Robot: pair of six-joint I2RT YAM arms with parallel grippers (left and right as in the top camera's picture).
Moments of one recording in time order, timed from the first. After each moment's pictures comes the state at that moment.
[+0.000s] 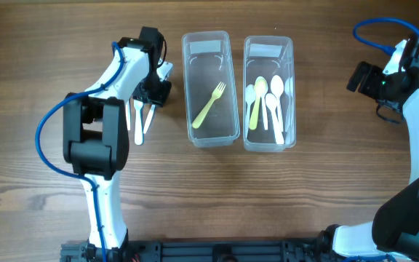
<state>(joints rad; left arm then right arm) -0.19 2.24 1.71 -1.05 -0.02 0.14 -0.32 1.63 1.33 -0.80 -0.06 0.13</state>
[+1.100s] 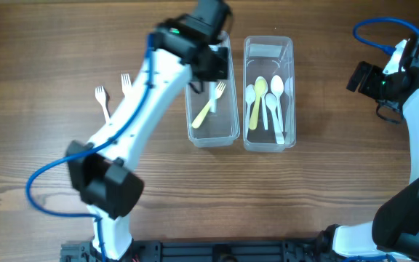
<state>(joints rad) -0.55 2.00 2.02 -1.18 0.02 -0.46 -0.32 1.63 1.33 -0.80 -0.06 0.13</state>
